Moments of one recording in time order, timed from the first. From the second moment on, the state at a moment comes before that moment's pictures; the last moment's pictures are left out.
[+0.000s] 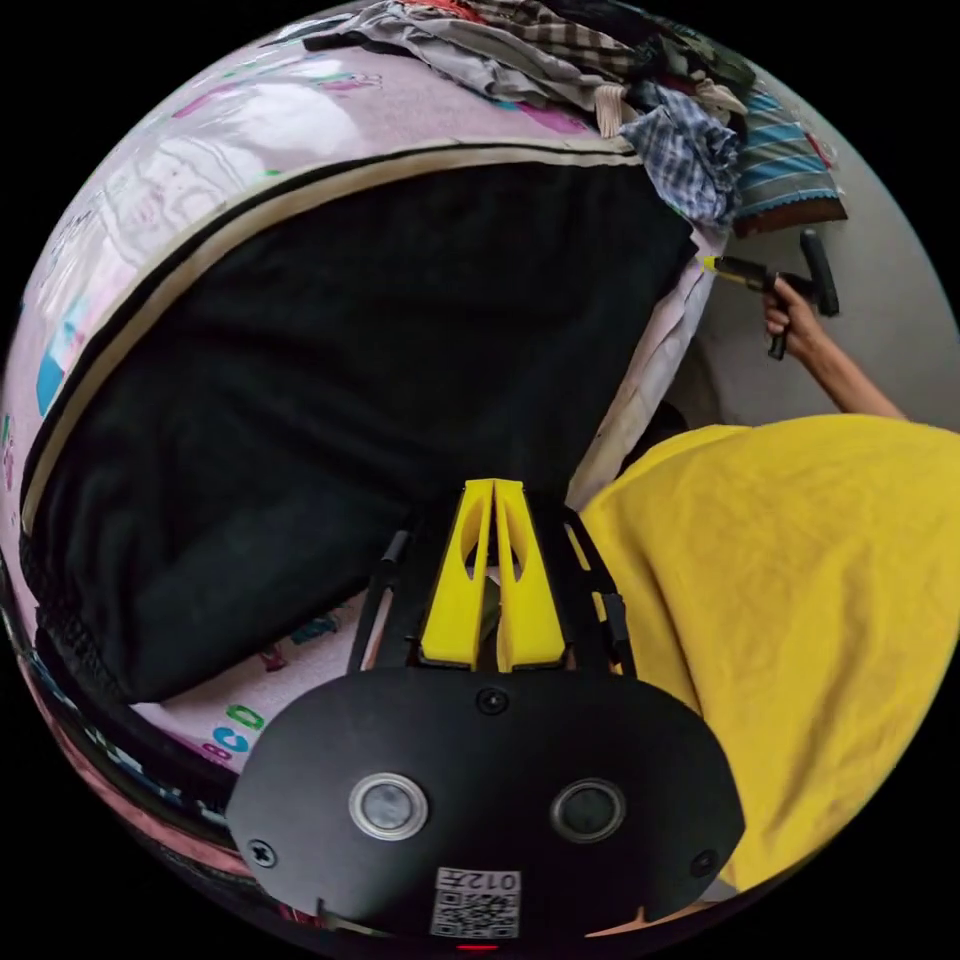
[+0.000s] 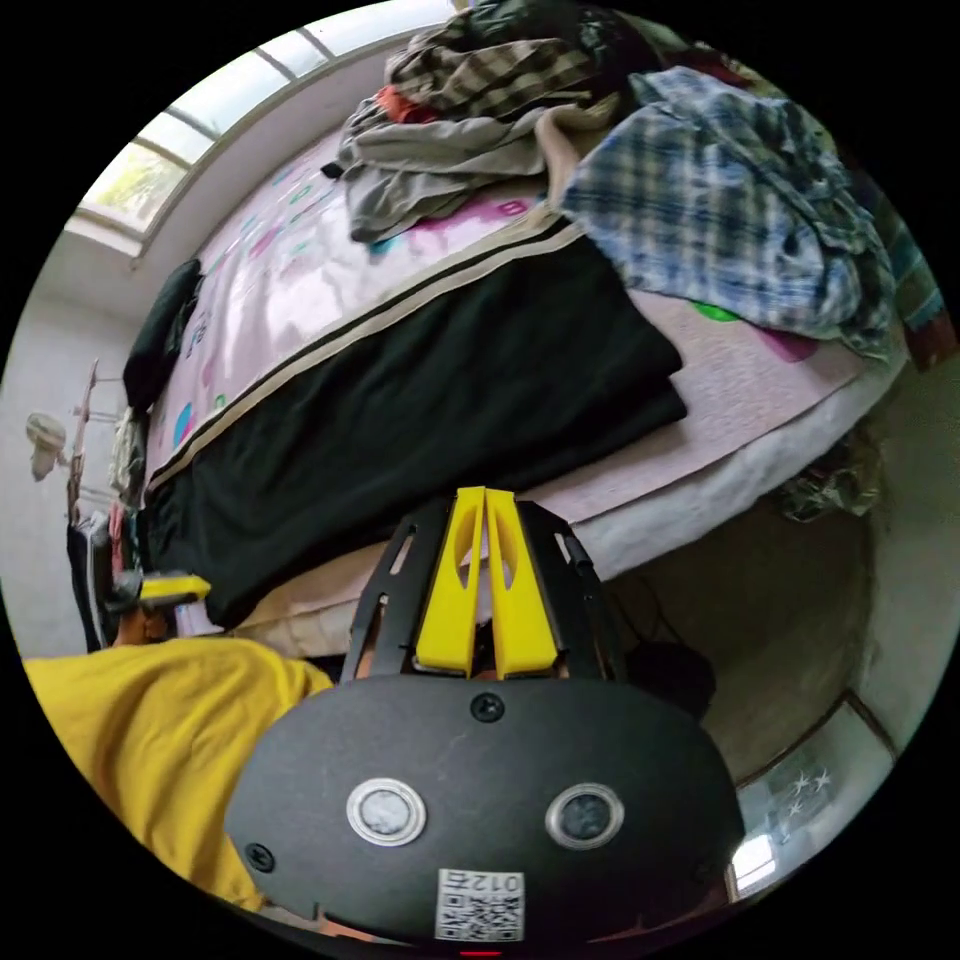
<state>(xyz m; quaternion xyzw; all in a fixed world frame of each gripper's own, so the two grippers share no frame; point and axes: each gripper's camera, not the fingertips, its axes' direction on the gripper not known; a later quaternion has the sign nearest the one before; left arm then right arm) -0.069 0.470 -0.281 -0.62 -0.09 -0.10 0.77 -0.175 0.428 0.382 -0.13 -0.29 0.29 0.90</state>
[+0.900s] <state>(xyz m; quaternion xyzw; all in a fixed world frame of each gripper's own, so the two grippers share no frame) 0.243 0.421 -0.105 -0.64 -0.24 0.18 0.70 0.072 0.506 0.346 -0.10 -0.45 0.44 0.77</state>
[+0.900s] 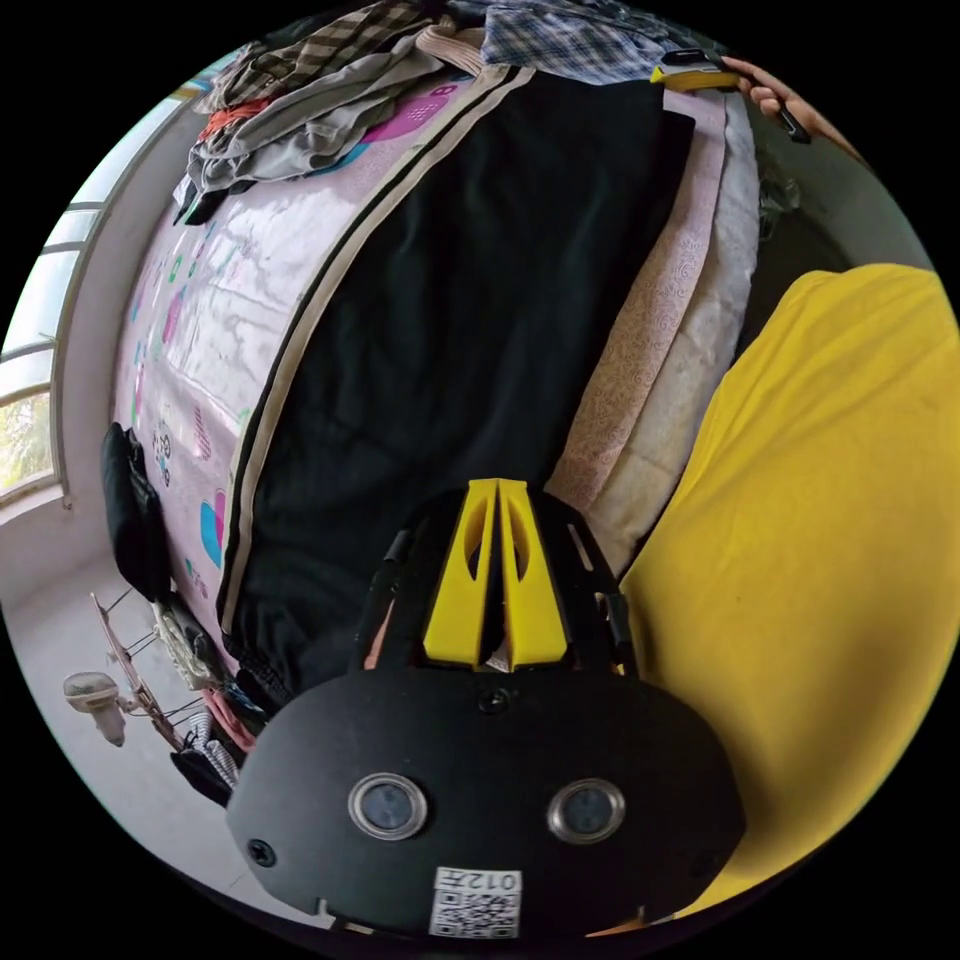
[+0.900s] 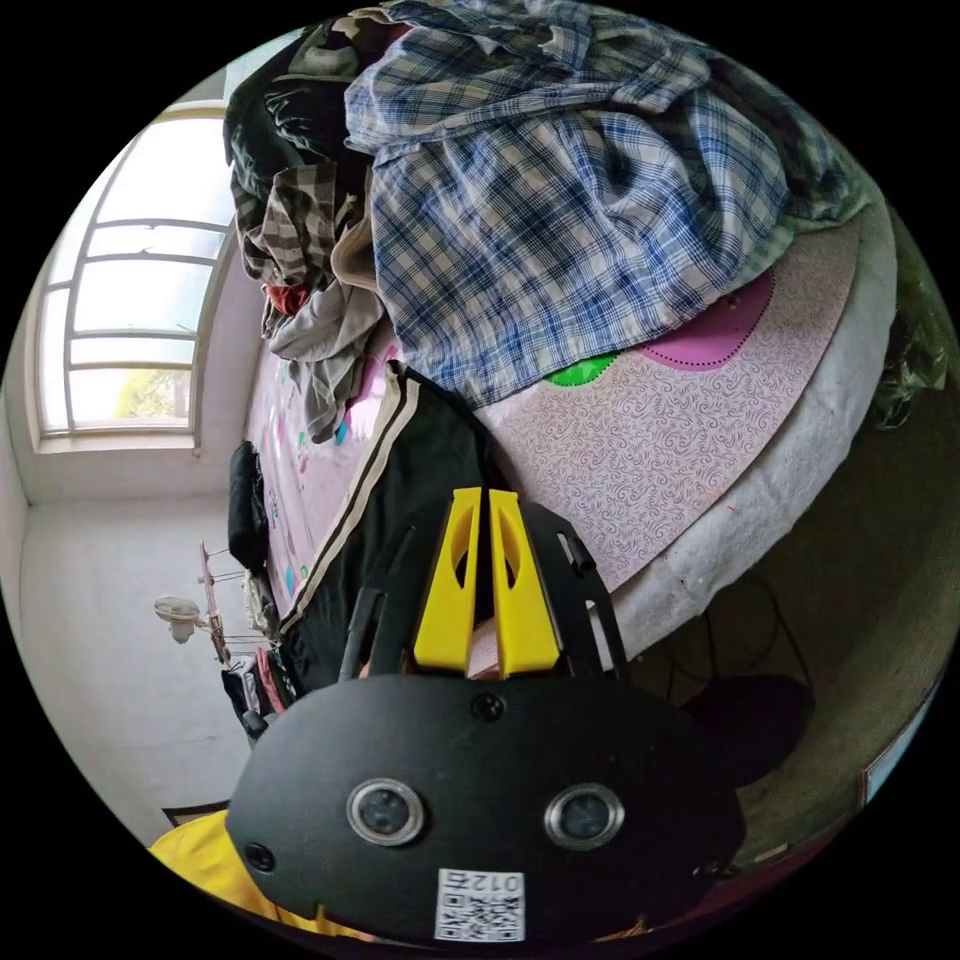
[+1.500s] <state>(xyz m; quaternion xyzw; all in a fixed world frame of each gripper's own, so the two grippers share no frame) 0.317 0.420 -0.074 -0.62 -0.26 0.22 0.71 0.114 0.512 0.300 -0.08 -0.48 0.41 0.77</state>
